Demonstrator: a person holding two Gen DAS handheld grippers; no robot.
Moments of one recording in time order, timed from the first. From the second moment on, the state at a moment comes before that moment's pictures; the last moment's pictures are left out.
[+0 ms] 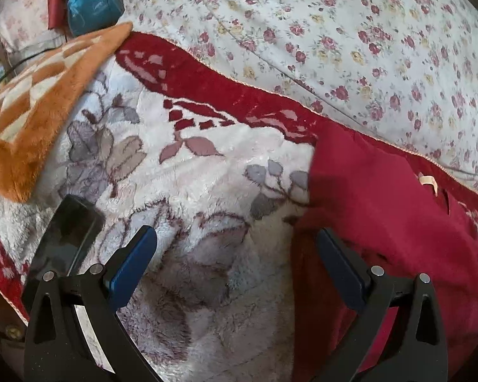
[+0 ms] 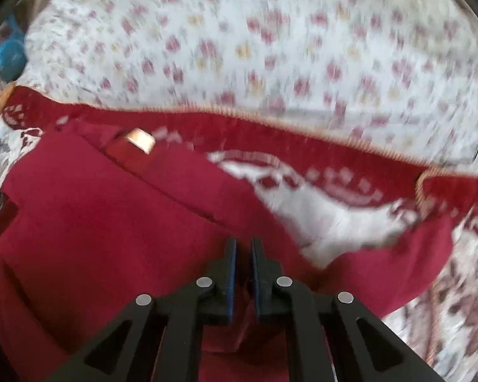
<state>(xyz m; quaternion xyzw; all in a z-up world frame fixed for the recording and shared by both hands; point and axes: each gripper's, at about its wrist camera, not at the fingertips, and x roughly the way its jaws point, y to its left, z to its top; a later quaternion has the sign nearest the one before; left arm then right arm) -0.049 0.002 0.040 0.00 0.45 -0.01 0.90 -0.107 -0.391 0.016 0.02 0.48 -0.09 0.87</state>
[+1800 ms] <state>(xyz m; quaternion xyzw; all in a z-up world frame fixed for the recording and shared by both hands) -0.037 0.025 0.035 -0.04 0.47 -0.01 0.88 0.113 -0.123 -0.007 -0.05 0.47 0.27 0.84</state>
